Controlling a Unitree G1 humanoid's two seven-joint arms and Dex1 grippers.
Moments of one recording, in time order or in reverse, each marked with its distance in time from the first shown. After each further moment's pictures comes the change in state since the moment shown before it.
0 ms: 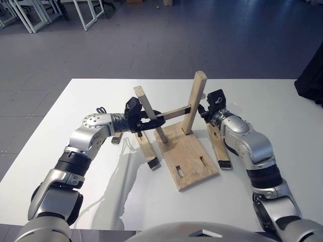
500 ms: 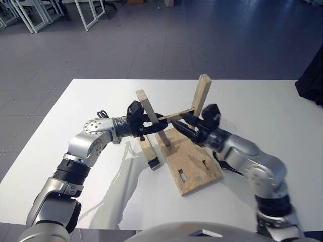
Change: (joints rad) left arm 0.104 -0.003 0.039 -0.179 0.000 0.093 0.089; right arm 0.296 -0.197 -0.164 -0.435 0.554 0.137 0.354
